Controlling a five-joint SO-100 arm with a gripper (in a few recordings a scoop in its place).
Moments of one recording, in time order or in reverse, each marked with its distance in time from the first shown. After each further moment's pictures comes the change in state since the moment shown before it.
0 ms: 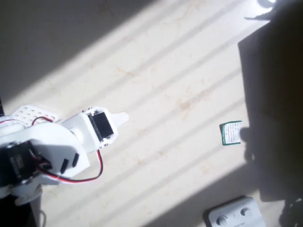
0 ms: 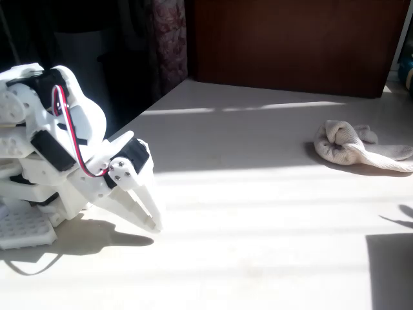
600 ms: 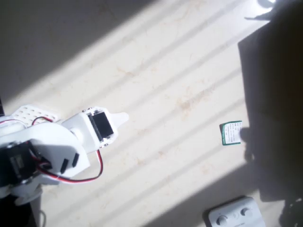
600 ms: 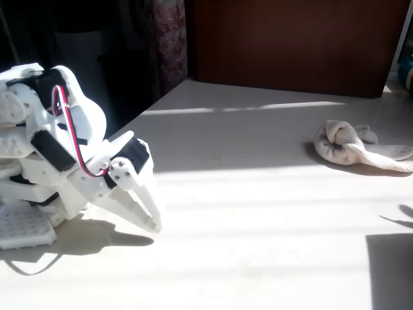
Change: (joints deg) arm 0.0 0.0 0.0 0.0 0.0
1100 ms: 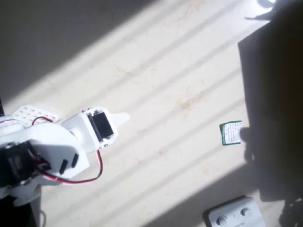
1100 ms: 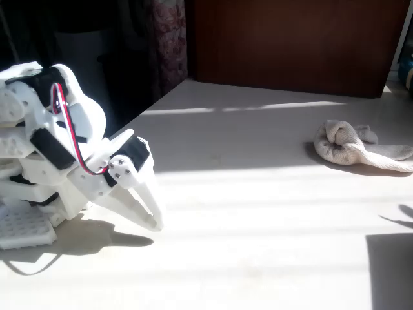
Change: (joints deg) arm 0.0 0.2 -0.6 0.0 0.0
